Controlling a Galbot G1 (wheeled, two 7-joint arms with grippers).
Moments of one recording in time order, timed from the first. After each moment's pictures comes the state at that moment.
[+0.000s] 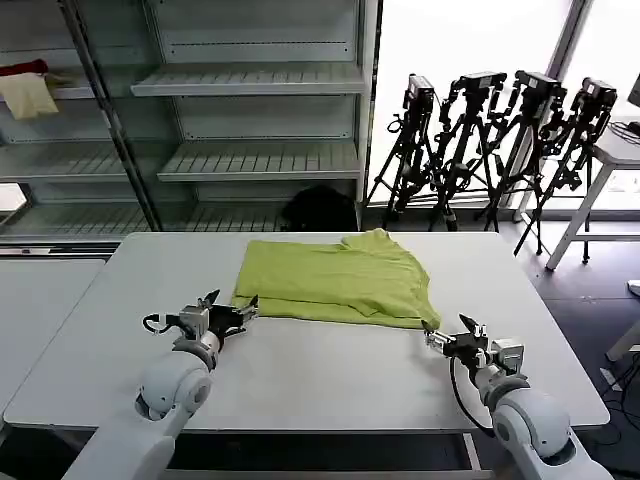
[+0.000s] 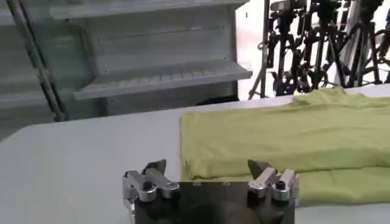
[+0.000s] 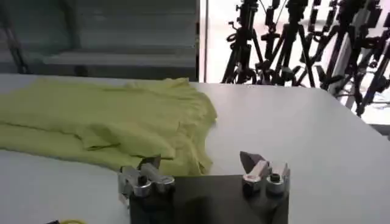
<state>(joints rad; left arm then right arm) 0.92 -1.05 -0.20 -1.81 -0.62 0.58 -0.33 -1.18 1.03 0.42 1.95 0.59 -0.55 0.13</state>
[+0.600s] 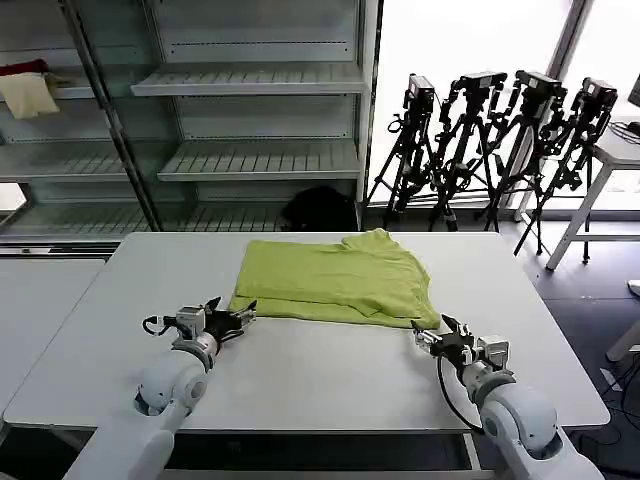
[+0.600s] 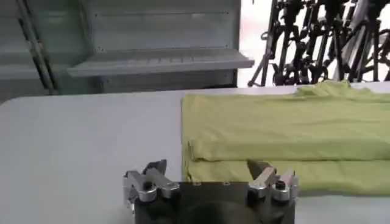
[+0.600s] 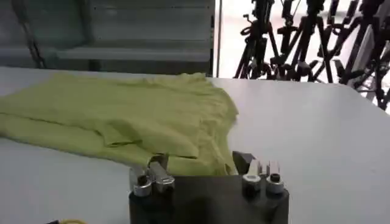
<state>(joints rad) 0.92 -1.07 -0.20 -1.76 -0.65 0.58 -0.30 -1.15 1.04 0.39 1.93 0.55 -0.57 0.11</state>
